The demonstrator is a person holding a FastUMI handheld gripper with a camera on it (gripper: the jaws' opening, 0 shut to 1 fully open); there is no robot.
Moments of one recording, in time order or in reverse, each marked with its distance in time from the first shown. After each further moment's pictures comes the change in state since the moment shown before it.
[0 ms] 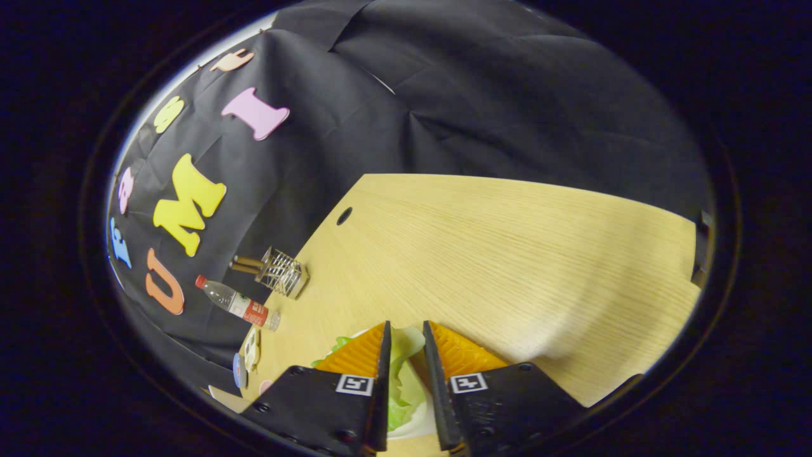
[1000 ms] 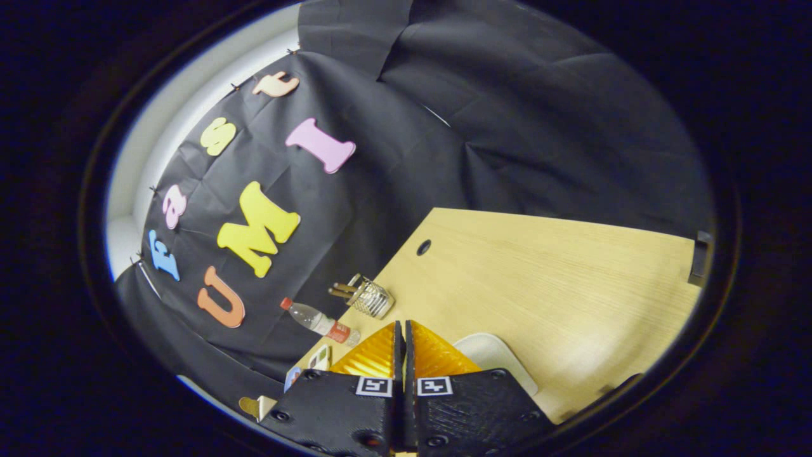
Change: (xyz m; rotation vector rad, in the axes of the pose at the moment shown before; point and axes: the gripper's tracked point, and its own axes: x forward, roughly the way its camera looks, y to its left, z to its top) arm -0.086 0.107 0.017 -0.045 -0.144 0.275
